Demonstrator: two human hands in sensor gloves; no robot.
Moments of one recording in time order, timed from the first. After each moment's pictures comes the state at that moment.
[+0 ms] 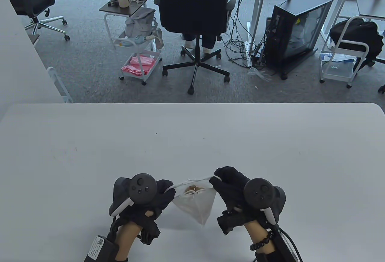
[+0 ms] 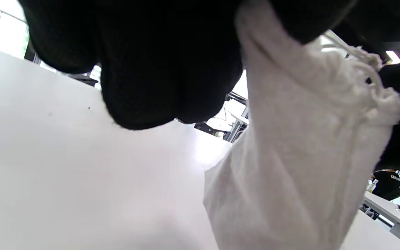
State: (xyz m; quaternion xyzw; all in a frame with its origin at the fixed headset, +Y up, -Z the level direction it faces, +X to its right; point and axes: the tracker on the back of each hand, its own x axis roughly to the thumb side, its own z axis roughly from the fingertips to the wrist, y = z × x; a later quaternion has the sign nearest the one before) left_hand -0.173 -0.659 -0.325 -0.05 -0.17 0.26 0.95; right_hand 0.118 -0.661 -0.321 0.09 -0.14 0.88 0.44
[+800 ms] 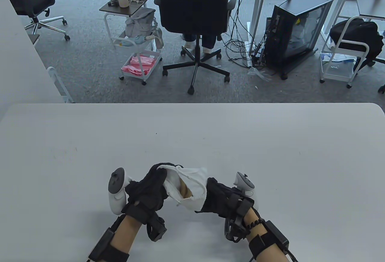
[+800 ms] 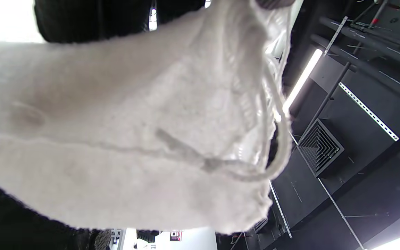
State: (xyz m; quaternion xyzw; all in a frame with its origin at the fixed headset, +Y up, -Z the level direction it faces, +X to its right) left_hand -0.186 -0.703 -0.350 -0.12 -0.23 0.74 0.62; right_hand 0.090 -0.789 -0.372 0.19 0.37 0.46 0.78
